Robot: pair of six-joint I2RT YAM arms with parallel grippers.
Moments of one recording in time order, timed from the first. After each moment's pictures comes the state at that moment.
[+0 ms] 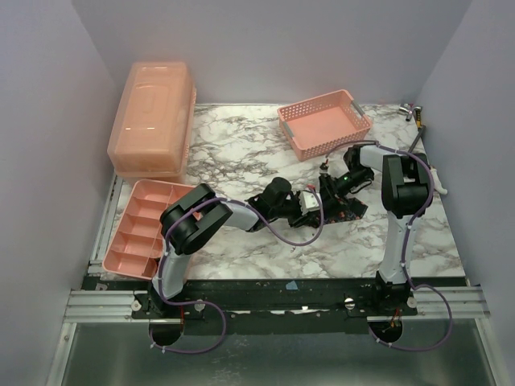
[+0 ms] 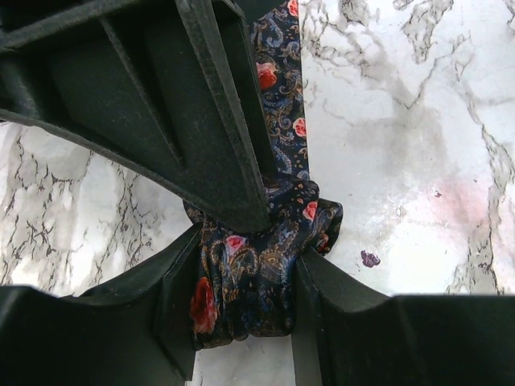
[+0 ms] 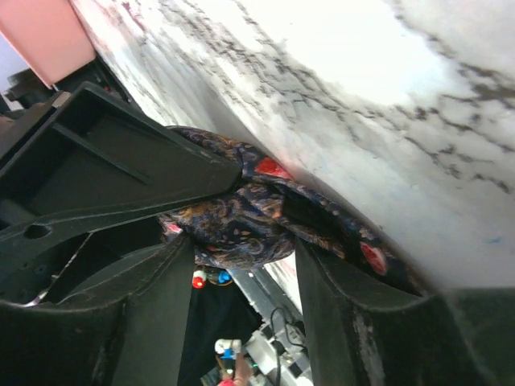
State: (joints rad) left arm -0.86 2.04 1.00 0.60 0.48 0.32; right arm 0.09 2.18 1.43 -1.15 -0.88 -0.26
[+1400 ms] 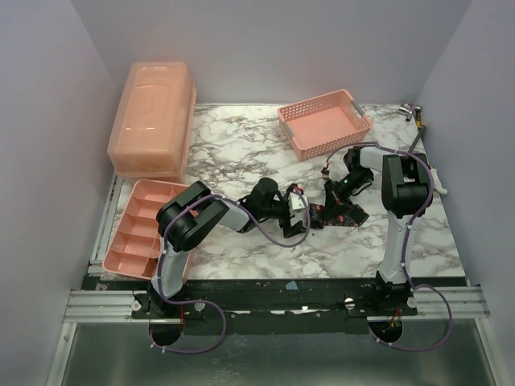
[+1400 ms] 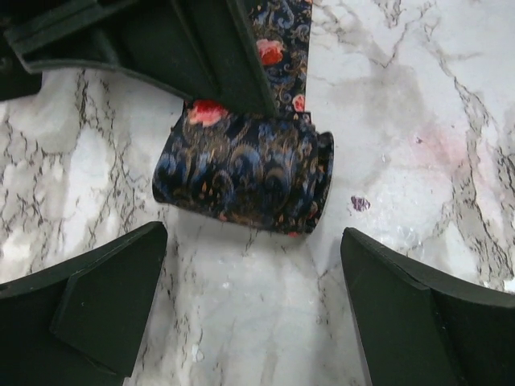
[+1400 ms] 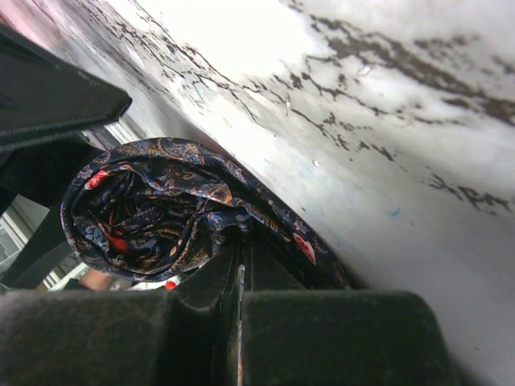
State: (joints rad) left arm -0.79 2.03 0.89 0.74 0.65 0.31; right arm 0.07 2.19 1.41 -1.13 -0.72 -0.26
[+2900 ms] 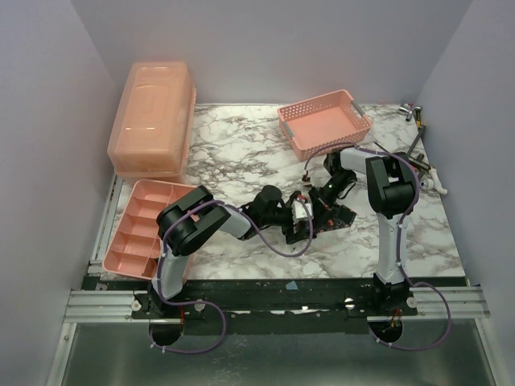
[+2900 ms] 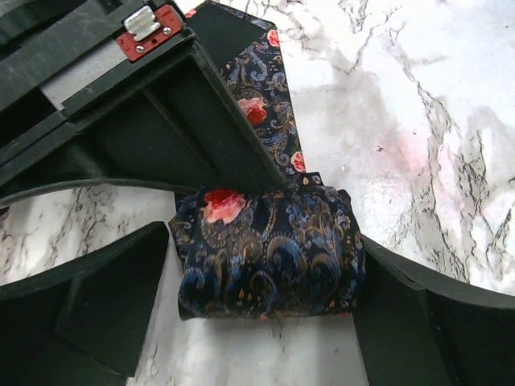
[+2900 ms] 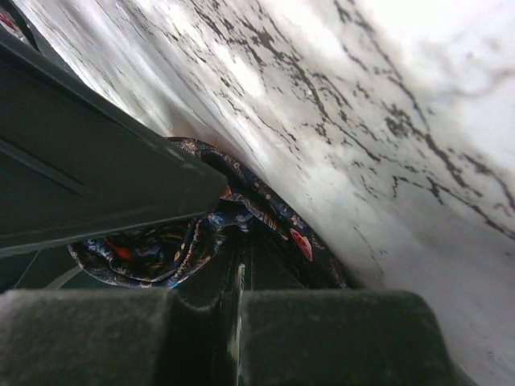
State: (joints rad) left arm -0.86 1.99 0.84 0.78 0.58 0.35; right arm 0.24 2.23 1.45 -1.21 -0.72 -0.38
